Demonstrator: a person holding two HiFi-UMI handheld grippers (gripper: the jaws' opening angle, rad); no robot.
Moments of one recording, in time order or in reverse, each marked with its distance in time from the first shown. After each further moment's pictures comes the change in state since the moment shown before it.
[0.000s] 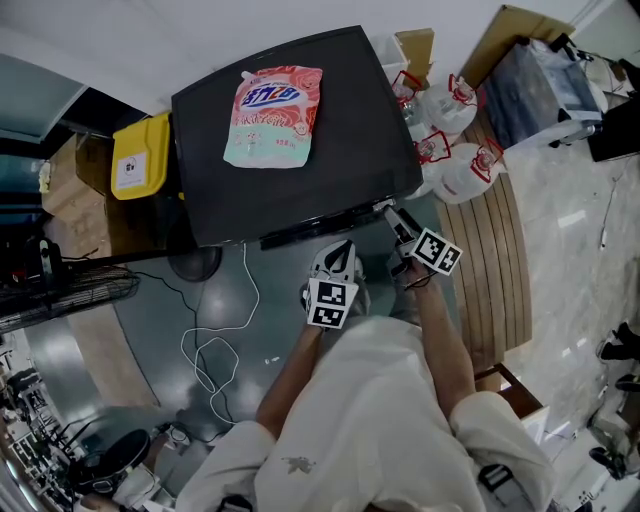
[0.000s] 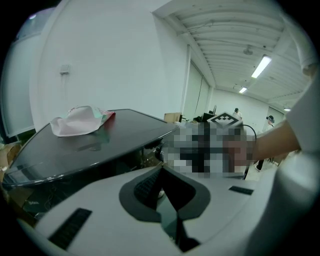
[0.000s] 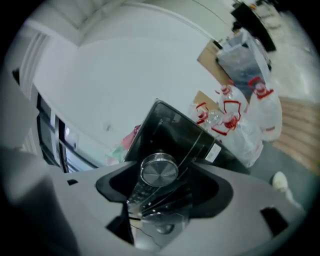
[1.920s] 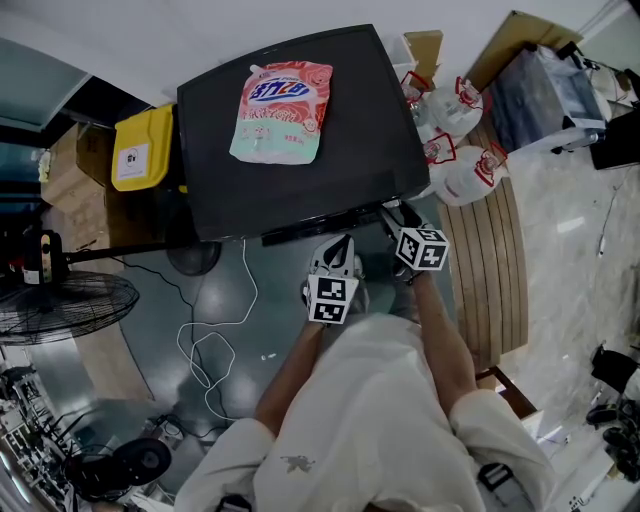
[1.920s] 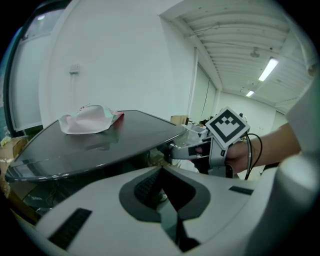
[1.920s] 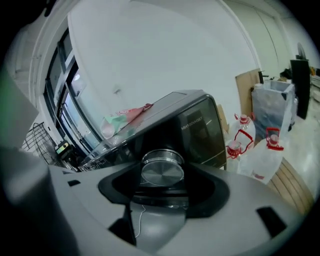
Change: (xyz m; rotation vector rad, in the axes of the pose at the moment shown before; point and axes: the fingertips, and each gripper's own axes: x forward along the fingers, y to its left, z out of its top) left arm 0.000 0.021 0.007 -0.049 -0.040 0.056; right arm 0.023 0.005 -0.009 -0.505 0.126 -0.152
